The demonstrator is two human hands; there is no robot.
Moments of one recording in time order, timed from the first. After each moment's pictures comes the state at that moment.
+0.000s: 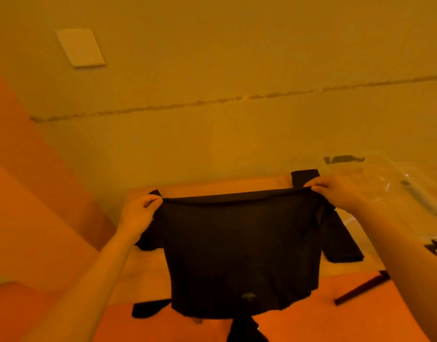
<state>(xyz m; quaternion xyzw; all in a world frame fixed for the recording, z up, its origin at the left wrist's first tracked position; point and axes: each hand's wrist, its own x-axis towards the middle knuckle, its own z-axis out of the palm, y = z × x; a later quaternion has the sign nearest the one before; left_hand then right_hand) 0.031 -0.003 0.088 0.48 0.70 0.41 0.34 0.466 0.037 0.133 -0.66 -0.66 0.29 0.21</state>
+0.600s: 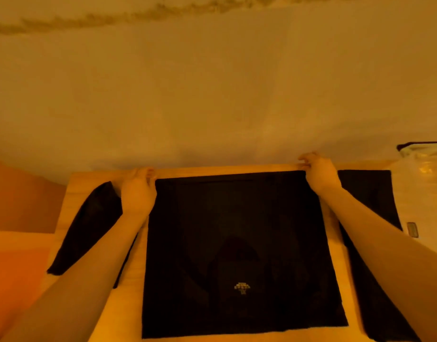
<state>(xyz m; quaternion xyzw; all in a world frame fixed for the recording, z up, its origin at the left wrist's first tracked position) 0.056 0.216 -0.074 0.56 0.80 0.16 0.13 0.447 0.301 -0.073 -0.73 -0.64 0.24 0.06</state>
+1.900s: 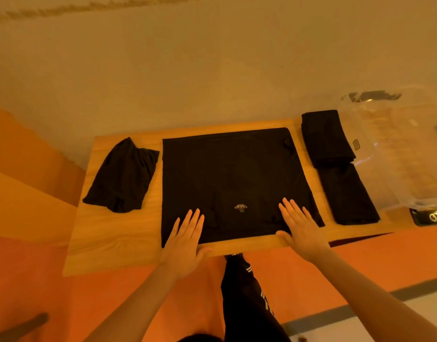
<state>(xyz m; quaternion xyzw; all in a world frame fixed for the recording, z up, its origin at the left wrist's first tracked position) 0.121 -0.068 -0.115 0.79 0.60 -0.09 0.09 0.449 -0.037 -0.113 -0.59 -0.79 0.13 -0.08</state>
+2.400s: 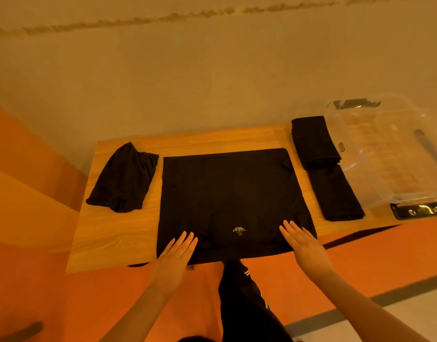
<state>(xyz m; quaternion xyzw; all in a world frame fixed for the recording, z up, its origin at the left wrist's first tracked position) 0.105 -0.114 -0.122 0.82 0.56 -0.05 0.09 0.468 -0.090 -0.122 -0.58 -0.81 0.04 -0.10</state>
